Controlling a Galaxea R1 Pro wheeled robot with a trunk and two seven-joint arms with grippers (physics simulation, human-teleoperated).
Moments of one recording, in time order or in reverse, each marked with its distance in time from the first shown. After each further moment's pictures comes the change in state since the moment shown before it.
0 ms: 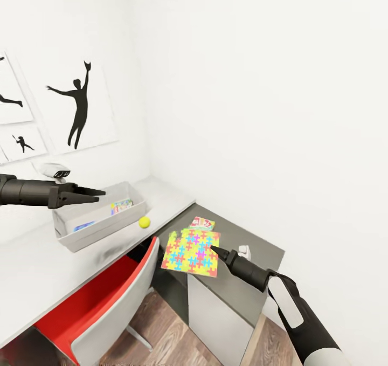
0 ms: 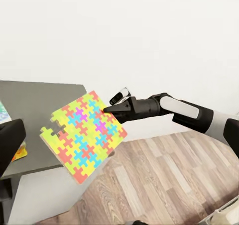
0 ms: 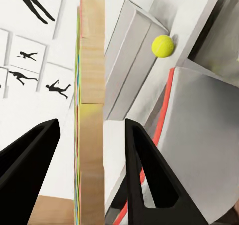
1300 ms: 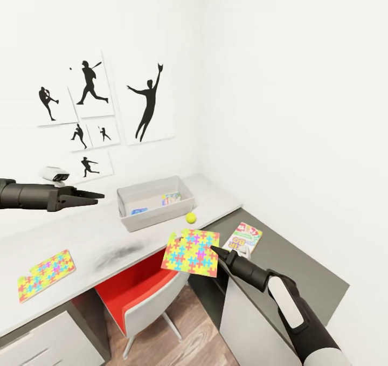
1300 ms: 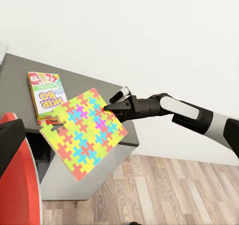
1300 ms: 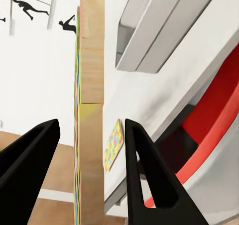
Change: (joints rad) left arm 0.029 0.000 0.020 0.006 0.001 0.000 0.000; right arm 0.000 0.000 0.000 -0.001 -0.001 0.001 -0.001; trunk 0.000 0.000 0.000
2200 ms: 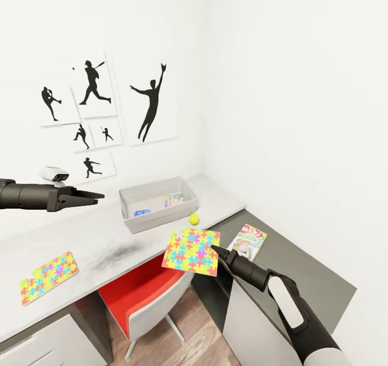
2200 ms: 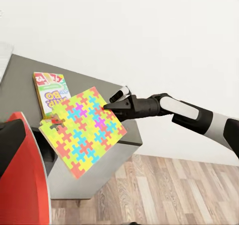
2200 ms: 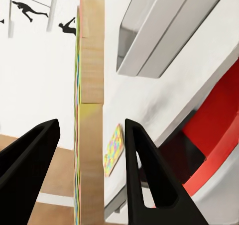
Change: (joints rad) left arm 0.002 0.000 0.002 0.000 0.000 0.000 0.000; right arm 0.000 0.000 0.000 -0.001 0.001 -0.017 -0.001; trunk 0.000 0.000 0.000
